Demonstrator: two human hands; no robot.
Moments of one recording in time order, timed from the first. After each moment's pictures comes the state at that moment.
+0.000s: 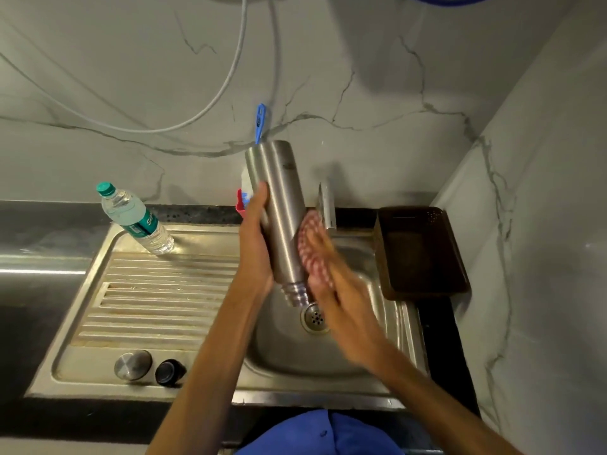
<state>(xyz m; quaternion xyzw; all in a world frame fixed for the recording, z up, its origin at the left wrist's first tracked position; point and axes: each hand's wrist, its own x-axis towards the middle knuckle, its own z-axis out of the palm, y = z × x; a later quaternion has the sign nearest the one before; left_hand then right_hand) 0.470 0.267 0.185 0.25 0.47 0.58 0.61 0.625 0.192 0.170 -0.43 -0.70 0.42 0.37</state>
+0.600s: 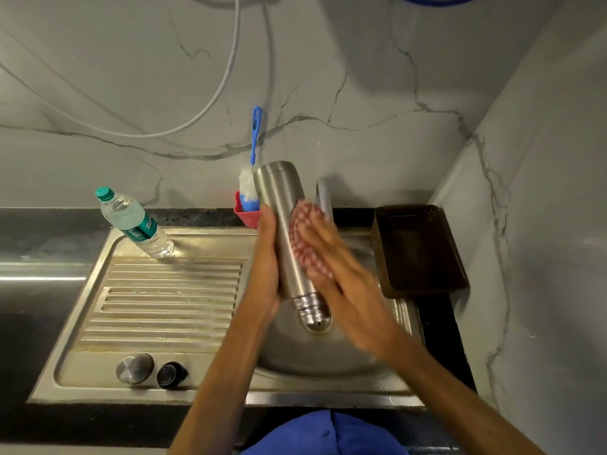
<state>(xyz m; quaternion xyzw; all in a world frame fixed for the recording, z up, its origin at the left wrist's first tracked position) 0.483 0.245 0.168 0.31 0.45 0.55 0.63 0.635 0.208 0.174 -0.42 -0.78 0.32 0.34</state>
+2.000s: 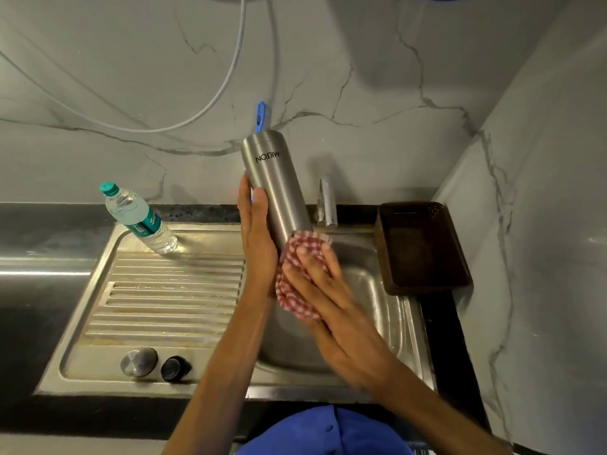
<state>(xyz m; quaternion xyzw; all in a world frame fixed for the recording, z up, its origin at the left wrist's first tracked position) 0.482 0.259 0.180 0.32 0.50 0.65 0.47 0.625 0.167 0.164 -0.40 -0.81 0.28 0.31</state>
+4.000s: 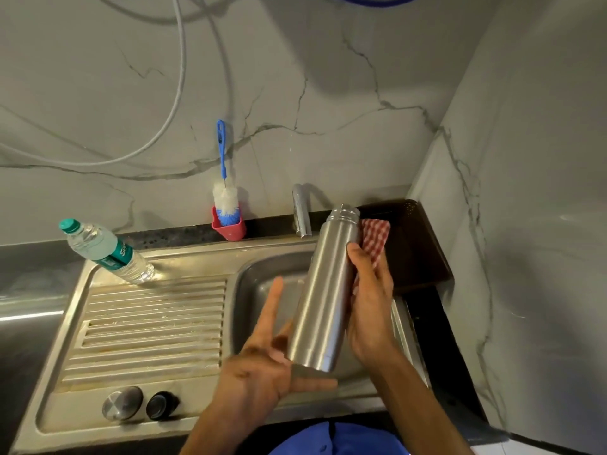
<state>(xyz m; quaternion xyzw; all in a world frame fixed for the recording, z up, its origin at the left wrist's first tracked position) 0.482 0.165 0.162 0.09 0.29 0.46 0.83 0.645 0.208 0.172 -0.48 -0.16 0.60 0.62</state>
